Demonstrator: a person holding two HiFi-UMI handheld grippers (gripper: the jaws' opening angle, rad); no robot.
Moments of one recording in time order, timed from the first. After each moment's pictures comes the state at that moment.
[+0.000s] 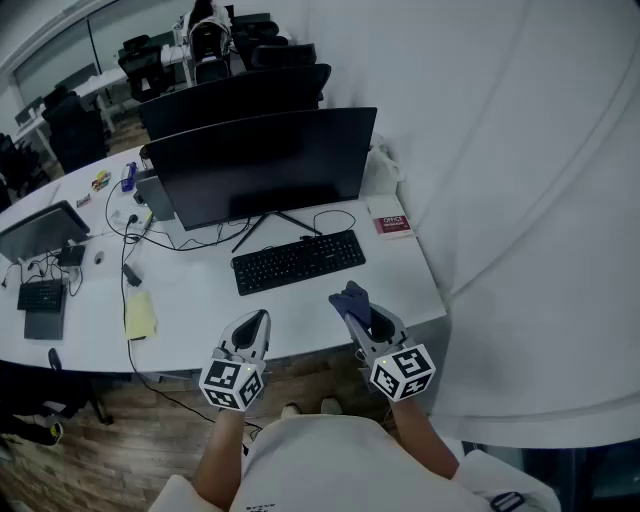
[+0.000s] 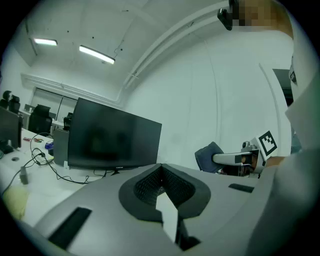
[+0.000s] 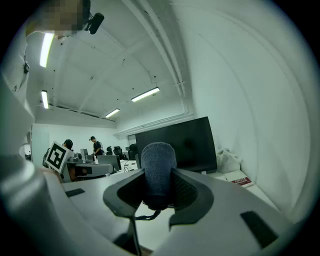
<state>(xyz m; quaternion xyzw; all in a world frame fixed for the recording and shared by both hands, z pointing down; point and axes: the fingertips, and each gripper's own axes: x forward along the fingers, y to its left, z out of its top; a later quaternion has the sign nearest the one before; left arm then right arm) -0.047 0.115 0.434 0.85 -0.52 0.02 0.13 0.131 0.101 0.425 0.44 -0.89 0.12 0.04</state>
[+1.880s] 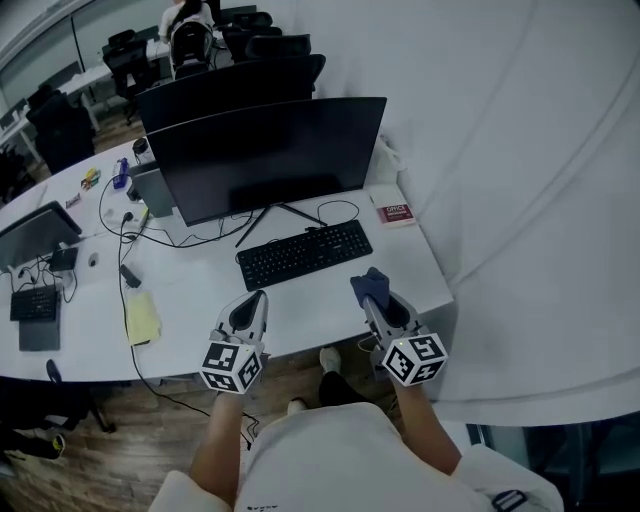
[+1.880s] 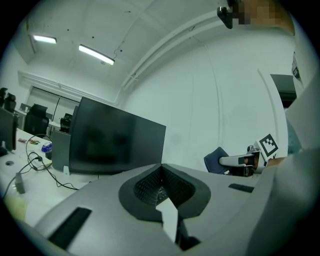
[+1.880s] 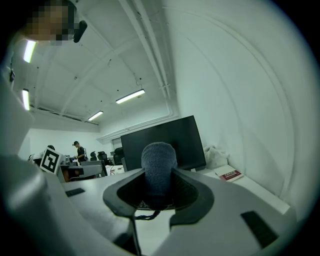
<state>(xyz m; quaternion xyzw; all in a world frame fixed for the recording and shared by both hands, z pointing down) -0.100 0.087 0.440 0.86 -0.50 0.01 0.12 0.127 0.087 0.440 0.51 -0.84 0.15 0.01</state>
